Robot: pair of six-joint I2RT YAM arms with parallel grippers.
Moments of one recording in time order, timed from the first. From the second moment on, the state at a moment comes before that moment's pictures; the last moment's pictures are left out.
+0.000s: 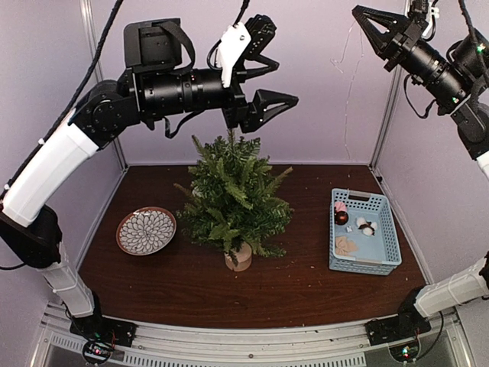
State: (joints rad) left arm -1.13 1.69 2.20 -0.51 0.11 0.47; right arm 0.63 1.23 1.81 -0.06 -0.31 0.77
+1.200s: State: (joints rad) left arm -1.16 1.82 2.24 -0.34 0.18 0.49; right arm 0.71 1.21 1.75 -0.11 -0.49 0.84
